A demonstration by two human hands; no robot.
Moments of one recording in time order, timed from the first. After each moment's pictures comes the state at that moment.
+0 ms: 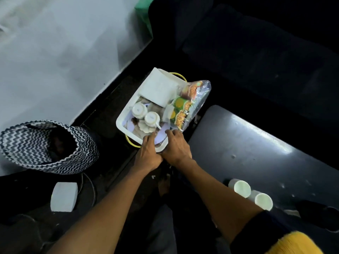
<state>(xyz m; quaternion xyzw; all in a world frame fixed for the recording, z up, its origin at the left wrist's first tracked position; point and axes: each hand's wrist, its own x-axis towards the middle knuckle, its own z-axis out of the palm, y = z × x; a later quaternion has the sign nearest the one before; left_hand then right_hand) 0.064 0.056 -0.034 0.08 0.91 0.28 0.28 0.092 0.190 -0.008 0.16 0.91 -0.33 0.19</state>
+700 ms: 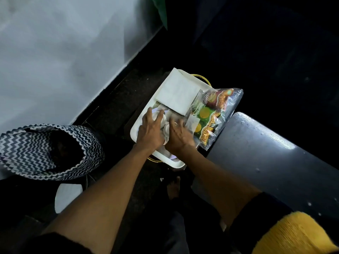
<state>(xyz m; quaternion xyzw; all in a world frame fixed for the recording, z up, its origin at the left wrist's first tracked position) -0.088 0.039 -0.061 0.18 0.95 0.13 0.21 -0.037 0.151 -0.050 0.13 0.95 -0.17 0.24</state>
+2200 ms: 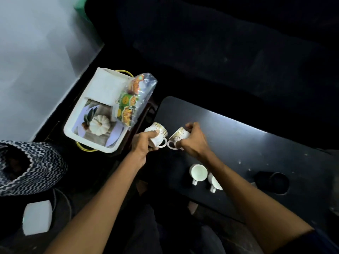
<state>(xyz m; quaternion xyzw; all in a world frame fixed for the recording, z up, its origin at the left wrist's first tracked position) 0.125 0.235 0.002 -0.22 0.69 0.57 0.39 0.222 0.395 -0.005 0.39 0.77 -0.50 0.08</state>
